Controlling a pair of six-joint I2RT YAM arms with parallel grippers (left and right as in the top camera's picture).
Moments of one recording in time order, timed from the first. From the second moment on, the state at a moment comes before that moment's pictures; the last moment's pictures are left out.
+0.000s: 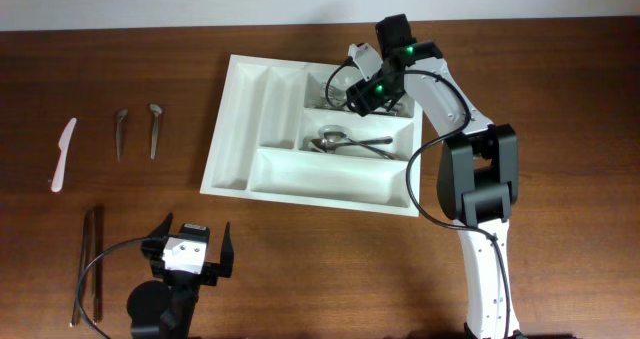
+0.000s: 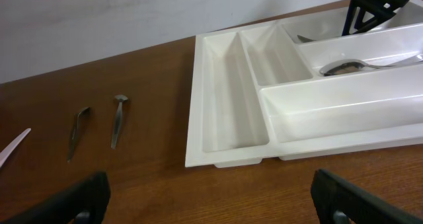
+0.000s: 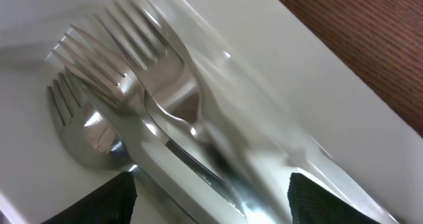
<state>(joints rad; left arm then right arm) 0.03 0.01 0.11 -0.36 0.12 0.21 0.22 2.49 2.14 -0.86 -0.28 -0.36</state>
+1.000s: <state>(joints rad) 0.03 0.01 0.11 -0.36 0.12 0.21 0.16 2.48 2.89 -1.35 -0.28 -0.31</state>
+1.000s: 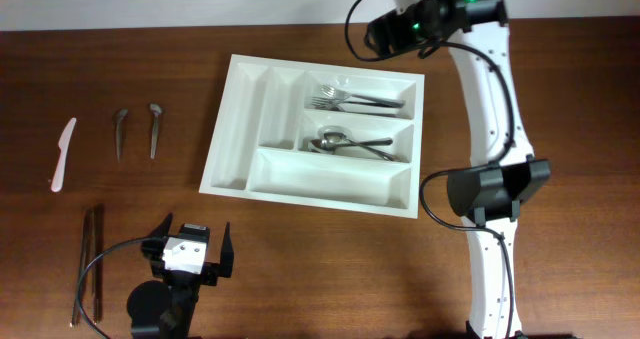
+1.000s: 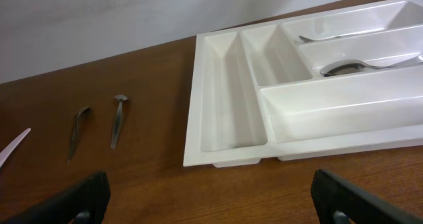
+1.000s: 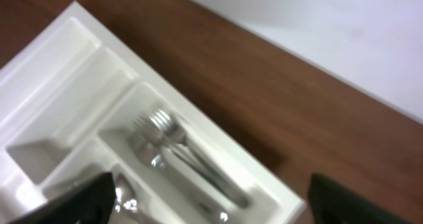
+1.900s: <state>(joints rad) 0.03 0.01 0.11 -0.36 0.12 0.21 -0.33 2.38 3.09 -1.69 0.04 -0.13</state>
